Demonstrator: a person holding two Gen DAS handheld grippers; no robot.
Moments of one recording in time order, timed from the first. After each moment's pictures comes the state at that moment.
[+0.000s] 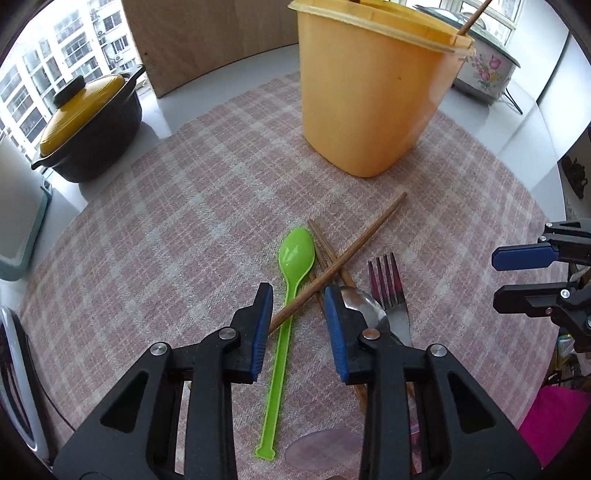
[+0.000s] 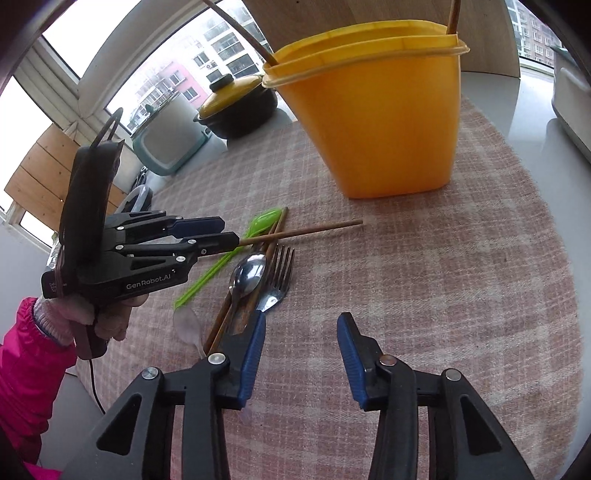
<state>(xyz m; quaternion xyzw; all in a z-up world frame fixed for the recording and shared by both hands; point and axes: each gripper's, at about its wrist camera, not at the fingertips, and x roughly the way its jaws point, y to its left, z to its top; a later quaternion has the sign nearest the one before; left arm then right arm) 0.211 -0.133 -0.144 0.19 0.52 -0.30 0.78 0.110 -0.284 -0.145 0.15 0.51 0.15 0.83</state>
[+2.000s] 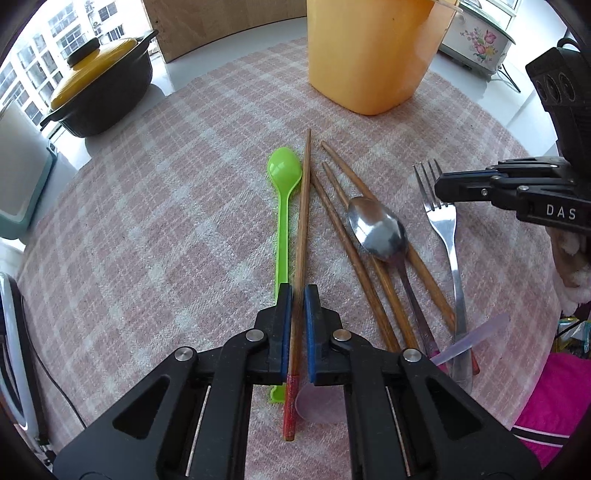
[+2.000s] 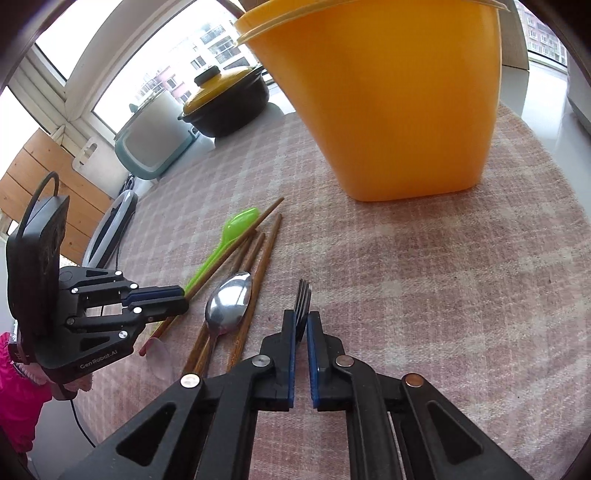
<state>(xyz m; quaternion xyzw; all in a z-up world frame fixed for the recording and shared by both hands) 0.171 -0.092 -0.160 0.20 0.54 -0.30 0.76 0.146 -0.281 -0.180 0.16 0.51 0.15 0.83</state>
